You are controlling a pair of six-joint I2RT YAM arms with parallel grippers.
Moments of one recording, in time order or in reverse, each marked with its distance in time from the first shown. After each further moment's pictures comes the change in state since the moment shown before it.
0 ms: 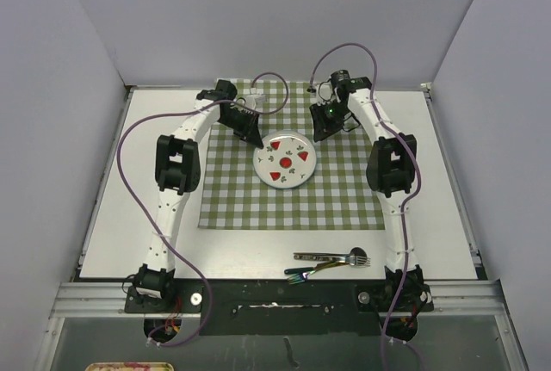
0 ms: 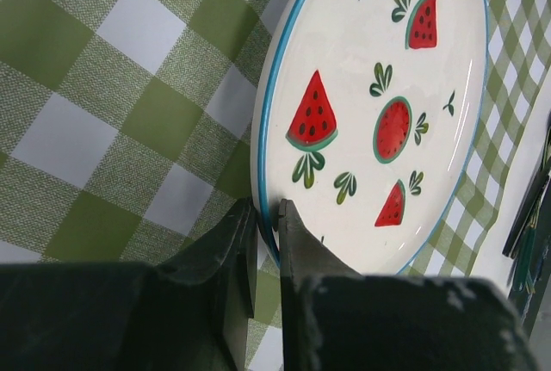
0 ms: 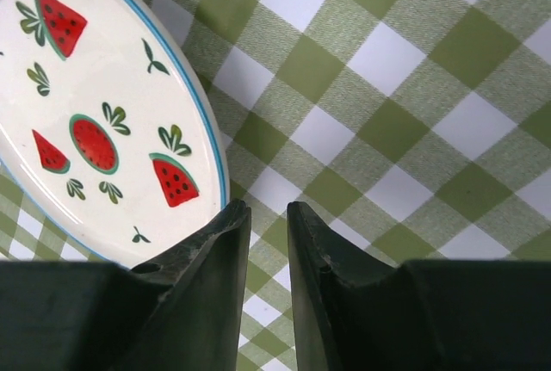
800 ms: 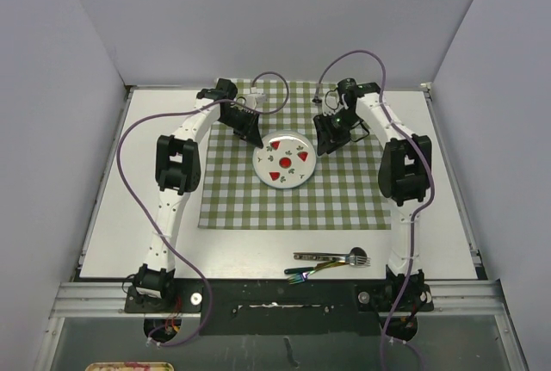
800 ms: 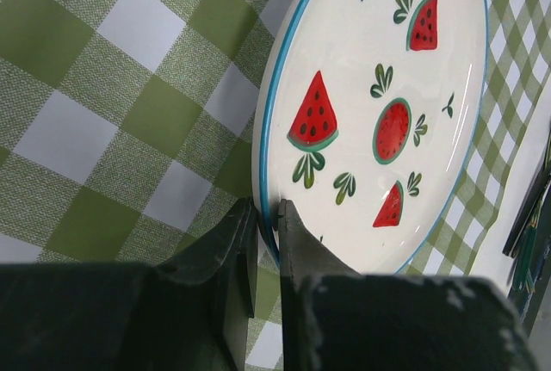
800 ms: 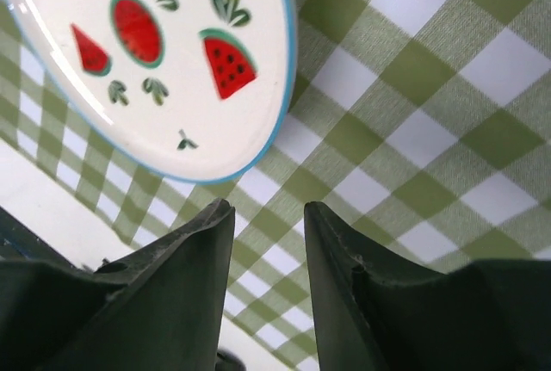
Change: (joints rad) left arm -0.002 0.000 0.019 -0.023 -0.018 0.001; right arm -0.014 -0.190 -0.315 -0.007 -0.040 0.005
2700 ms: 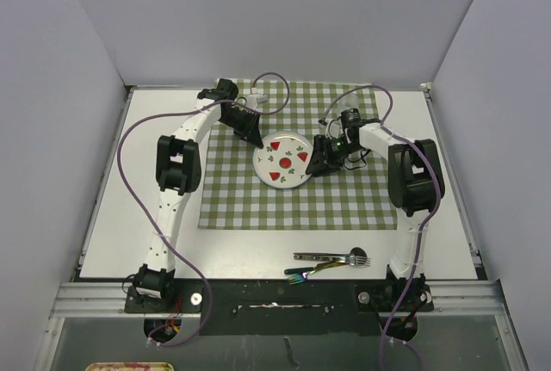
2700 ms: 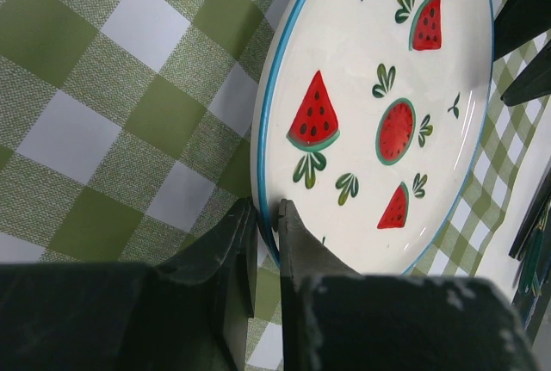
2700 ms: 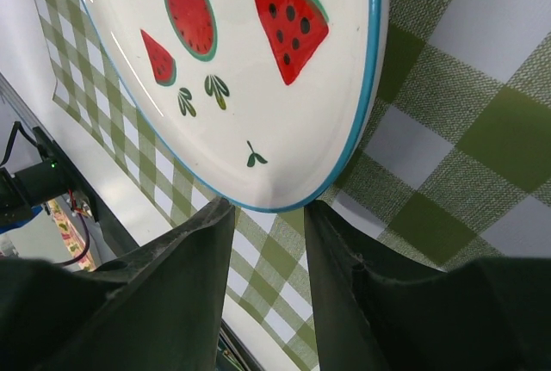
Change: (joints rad) left arm -0.008 0.000 0.000 0.000 -0.020 0.000; right arm -0.006 -0.207 -0.581 0.508 -0.274 0.348
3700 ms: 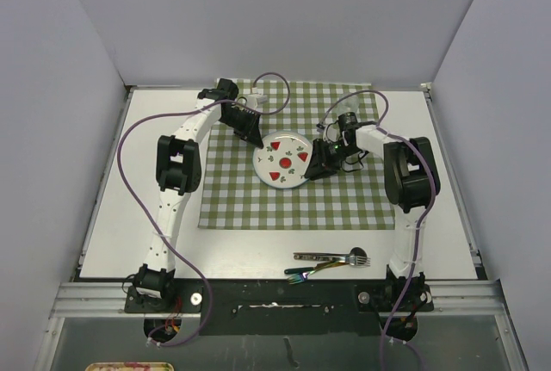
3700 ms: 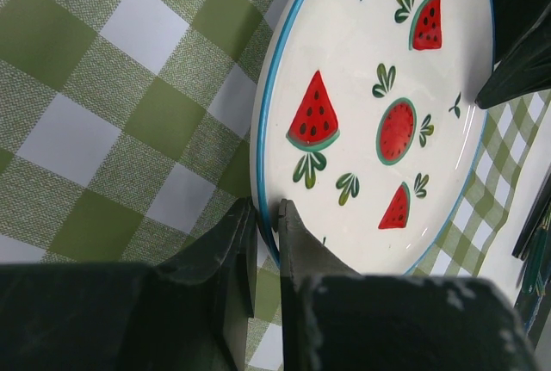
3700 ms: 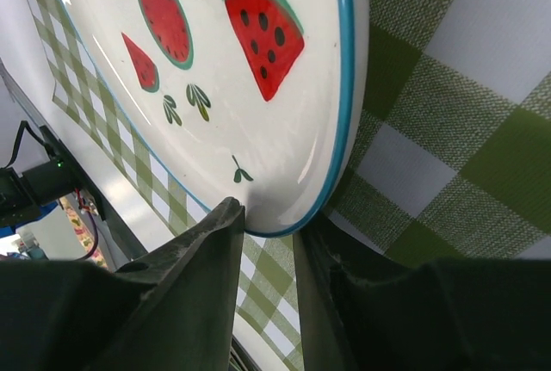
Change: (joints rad) left arm -0.002 0.000 0.001 0.000 -0.002 0.007; right arm 0.008 0.055 -0.001 0.013 -0.020 0.018
